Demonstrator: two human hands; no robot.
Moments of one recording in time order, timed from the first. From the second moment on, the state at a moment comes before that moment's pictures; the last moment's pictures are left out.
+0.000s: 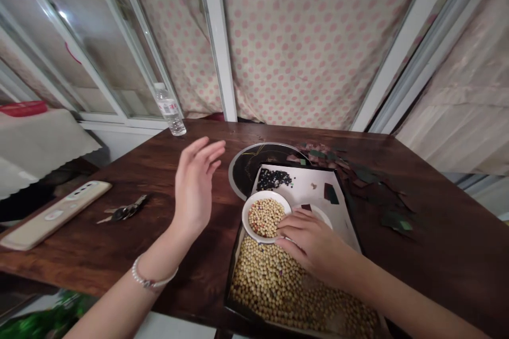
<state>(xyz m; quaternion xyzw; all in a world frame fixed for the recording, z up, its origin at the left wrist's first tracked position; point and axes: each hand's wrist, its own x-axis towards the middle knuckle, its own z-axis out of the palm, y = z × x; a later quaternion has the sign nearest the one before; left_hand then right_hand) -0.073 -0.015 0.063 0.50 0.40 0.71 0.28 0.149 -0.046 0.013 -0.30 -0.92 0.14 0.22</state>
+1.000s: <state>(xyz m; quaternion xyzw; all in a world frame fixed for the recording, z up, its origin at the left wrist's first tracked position) -0.068 -0.026 0.018 0.91 0.37 0.05 0.19 0.225 -0.023 -0.016 -0.24 -0.94 0.03 0.24</state>
